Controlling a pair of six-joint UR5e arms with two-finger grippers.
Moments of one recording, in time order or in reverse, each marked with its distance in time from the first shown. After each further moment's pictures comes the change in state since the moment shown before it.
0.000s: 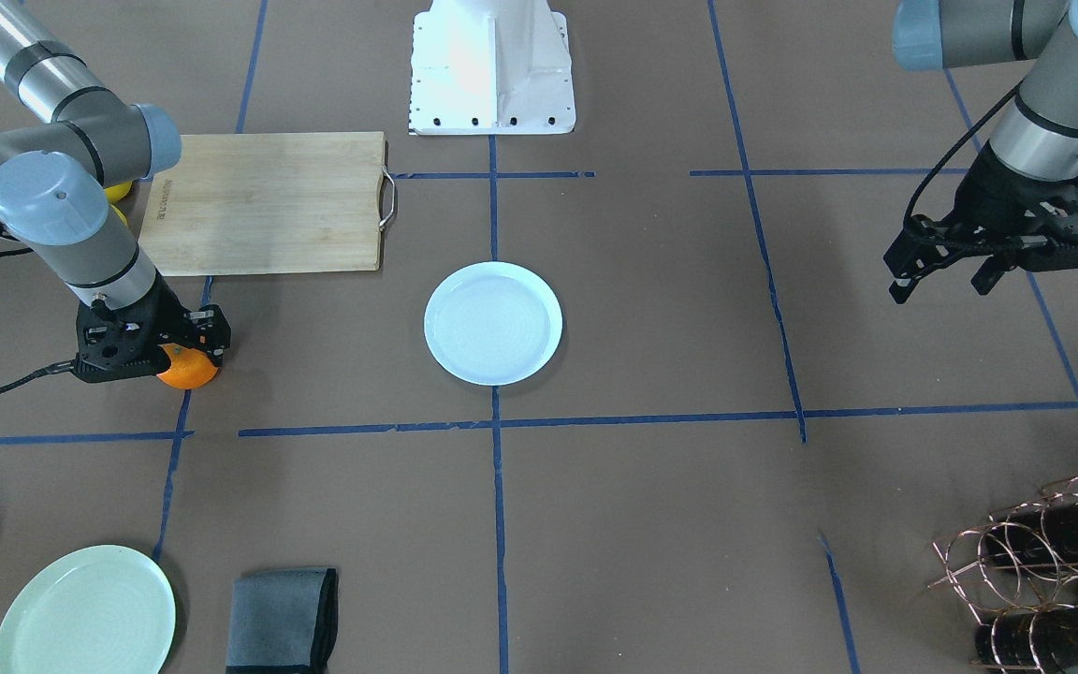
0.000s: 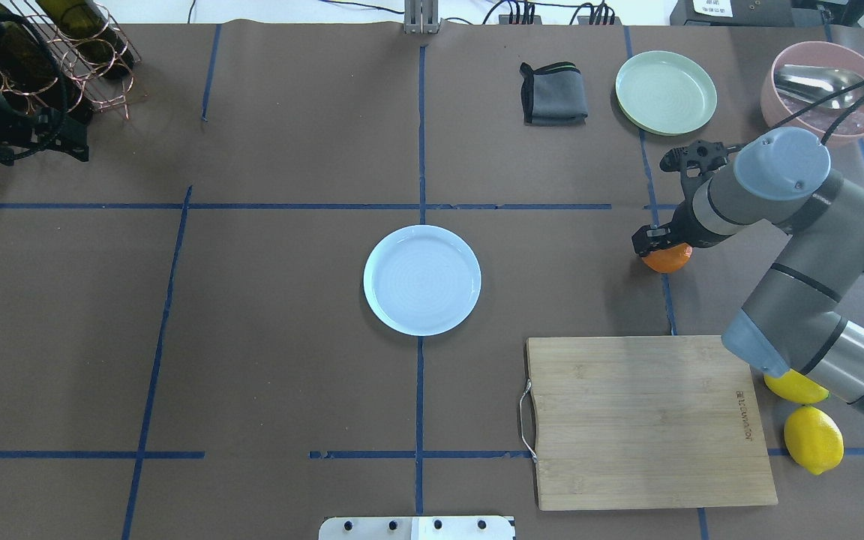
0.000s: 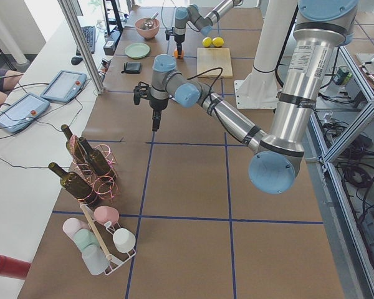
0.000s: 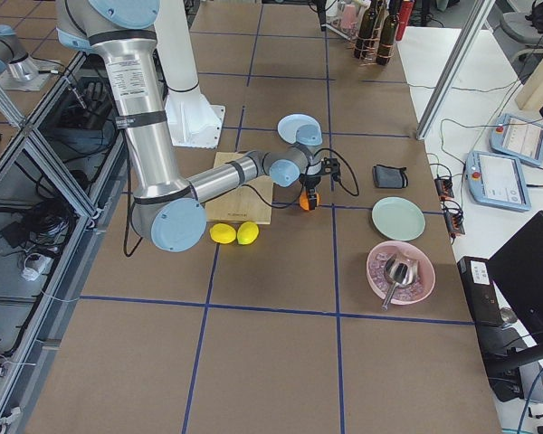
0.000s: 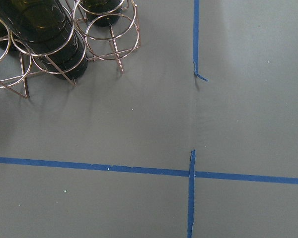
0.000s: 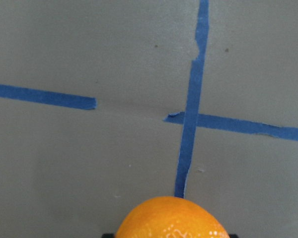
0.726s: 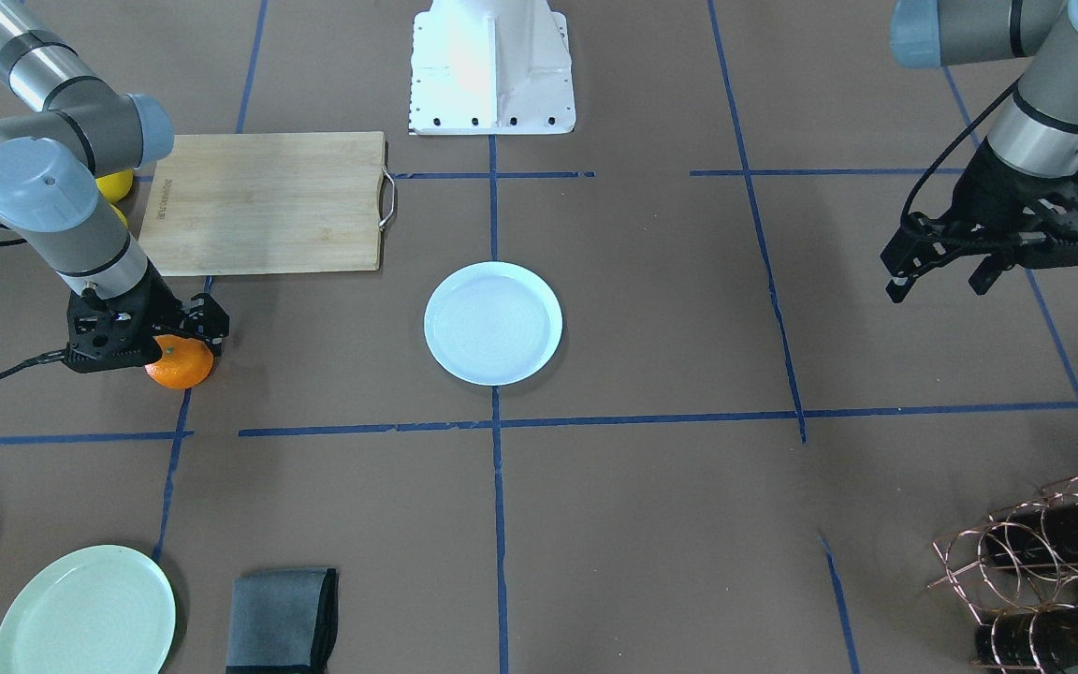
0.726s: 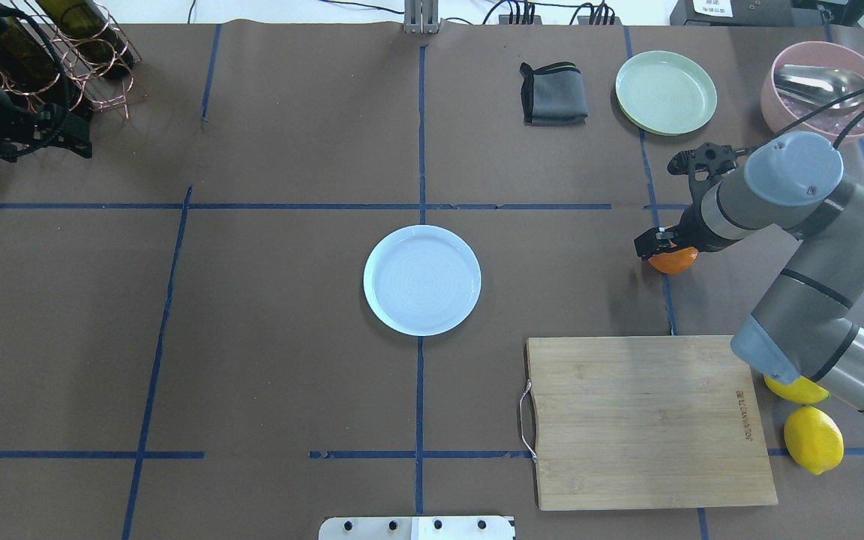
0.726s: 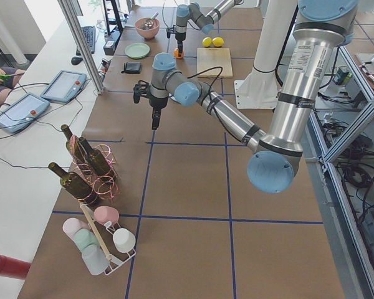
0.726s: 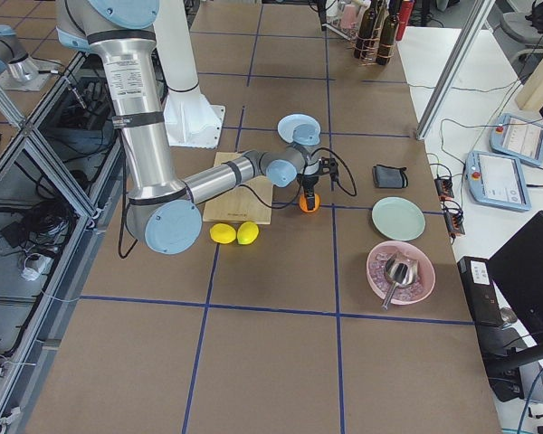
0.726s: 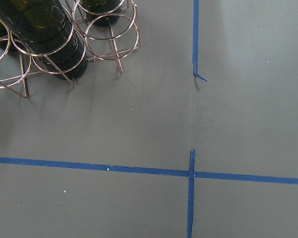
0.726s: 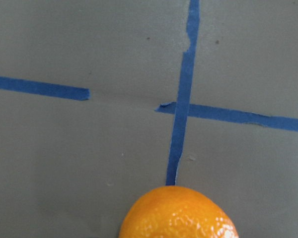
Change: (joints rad) left arm 0.000 -0.007 -0.006 0.001 0.000 -0.002; right arm -0.009 -0.017 -0.004 0.004 -0.007 0.006
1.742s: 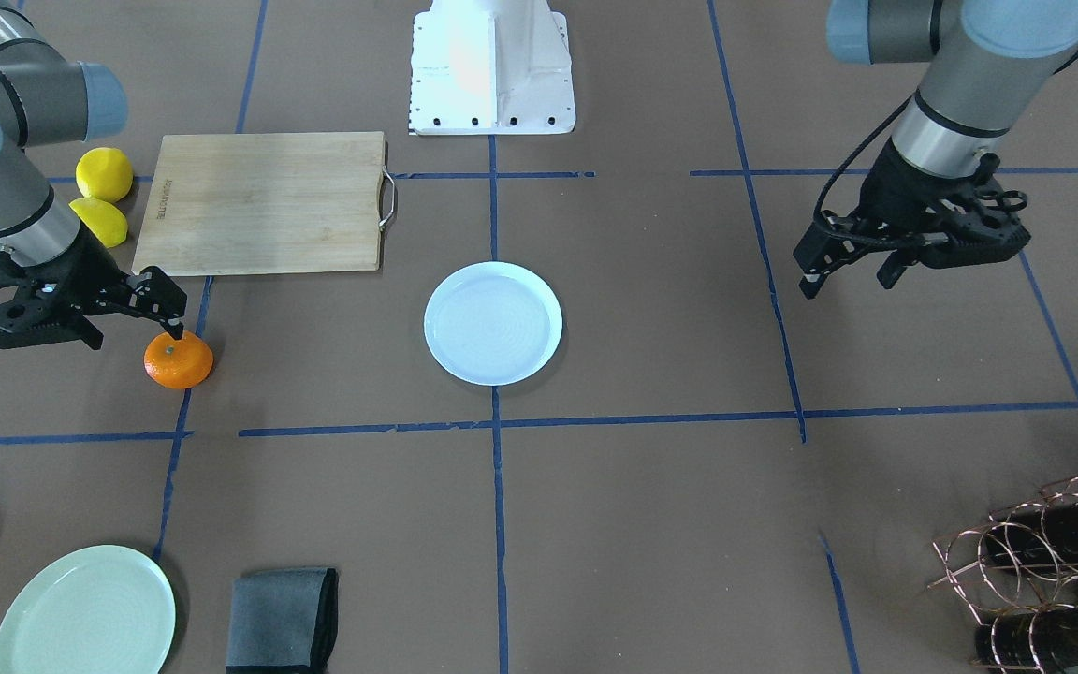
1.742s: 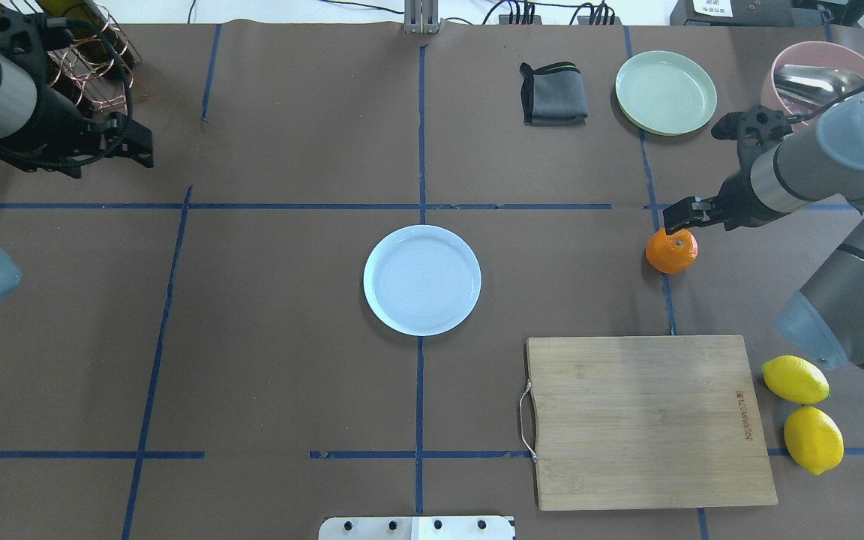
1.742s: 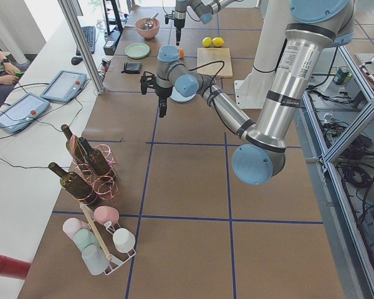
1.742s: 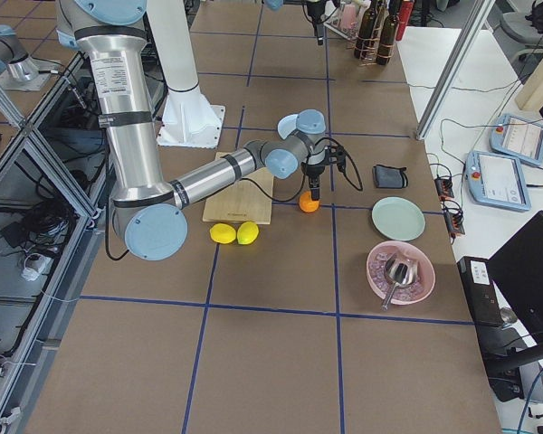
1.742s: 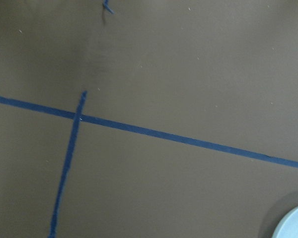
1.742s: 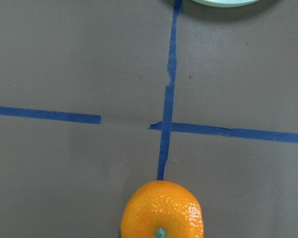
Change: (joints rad) left arm 0.064 -0.060 -0.001 0.001 0.002 -0.128; right arm 0.081 -0.061 0.135 -0.016 0.067 0.010
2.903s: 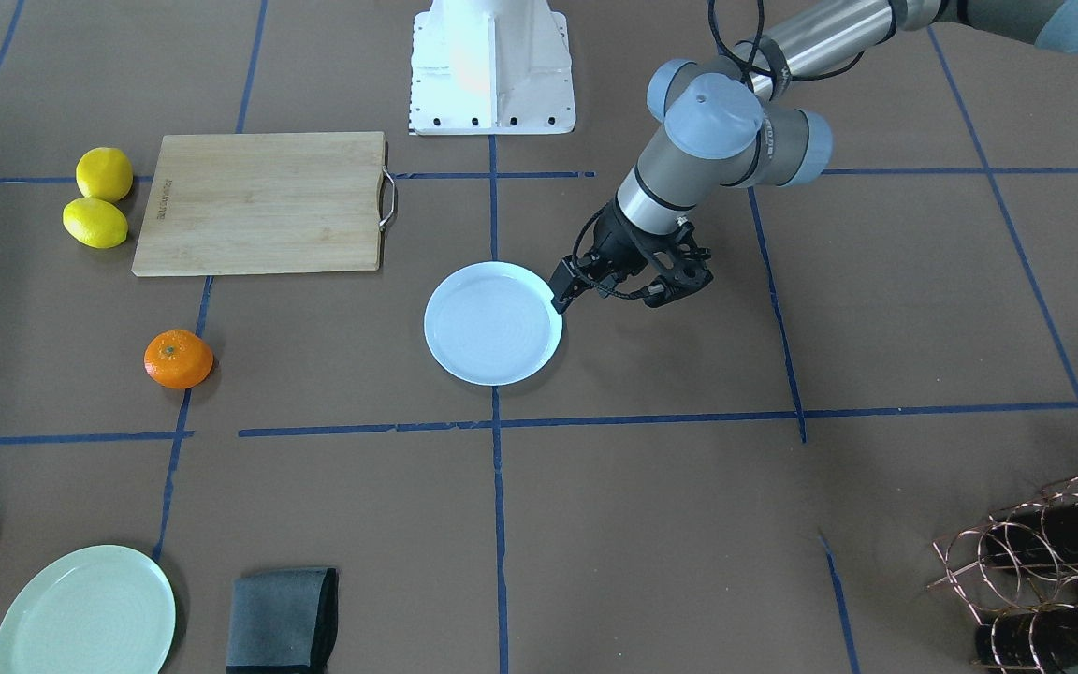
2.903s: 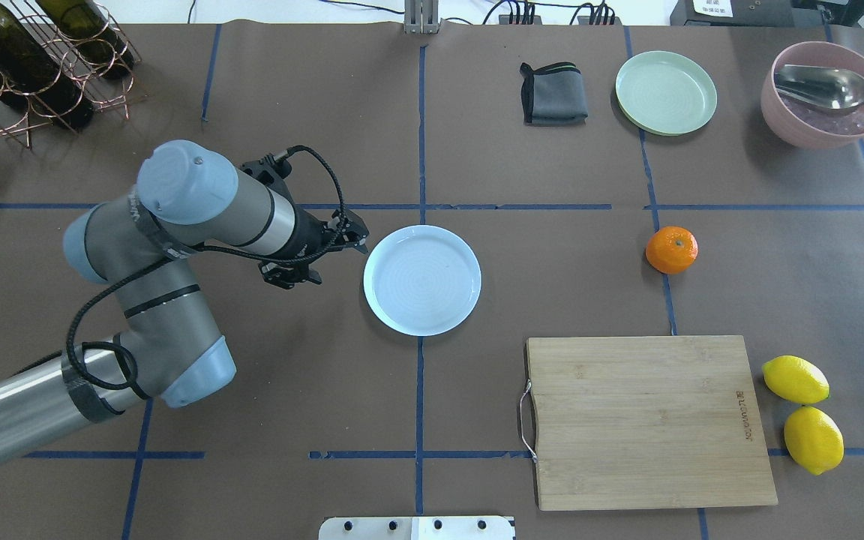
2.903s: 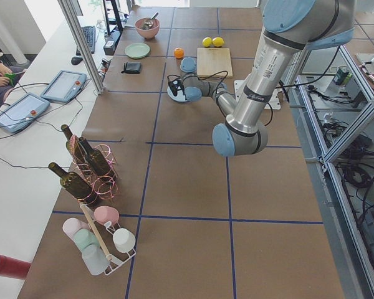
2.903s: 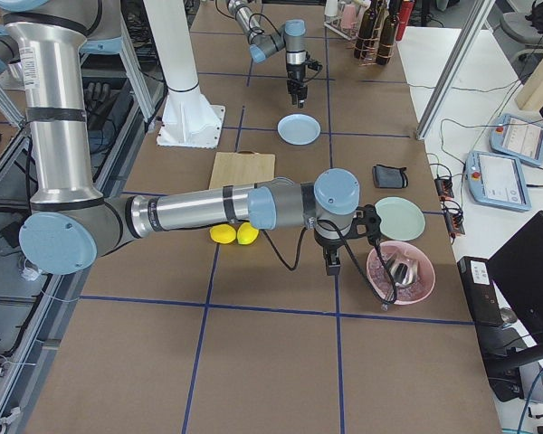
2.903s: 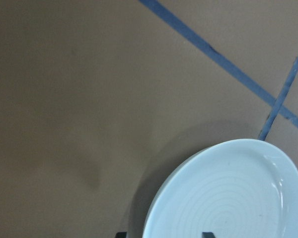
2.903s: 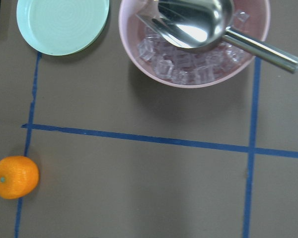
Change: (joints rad) left arm 0.367 -0.244 0.346 -0.456 0.038 -0.758; right arm 0.620 -0.076 -0.034 -0.377 0.437 -0.707
